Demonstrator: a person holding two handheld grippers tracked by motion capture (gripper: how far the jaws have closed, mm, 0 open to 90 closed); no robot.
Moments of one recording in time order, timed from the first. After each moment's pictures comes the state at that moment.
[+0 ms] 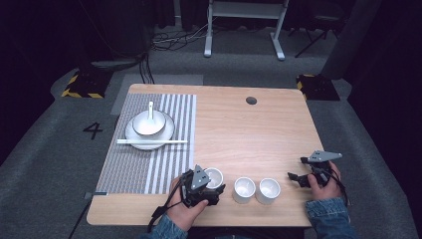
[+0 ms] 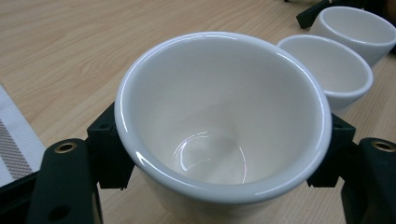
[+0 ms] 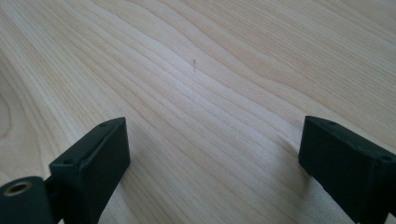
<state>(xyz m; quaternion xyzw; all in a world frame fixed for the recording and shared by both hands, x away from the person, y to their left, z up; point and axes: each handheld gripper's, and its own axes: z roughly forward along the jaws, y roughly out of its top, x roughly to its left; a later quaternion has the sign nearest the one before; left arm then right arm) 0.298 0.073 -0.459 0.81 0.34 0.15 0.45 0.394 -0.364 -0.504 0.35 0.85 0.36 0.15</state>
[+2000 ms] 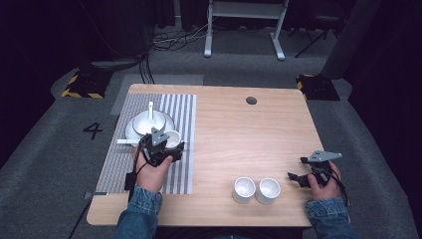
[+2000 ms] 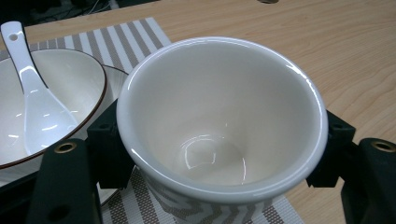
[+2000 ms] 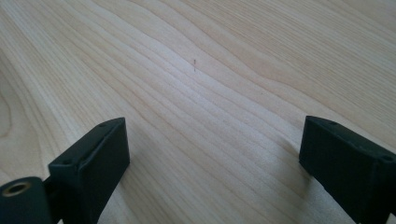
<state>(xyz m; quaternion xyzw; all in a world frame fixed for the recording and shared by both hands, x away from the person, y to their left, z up) 0.381 0.172 -0.431 0.74 0.48 0.24 0.41 0.394 -0.364 -0.504 0.35 0.85 0.36 0.15</state>
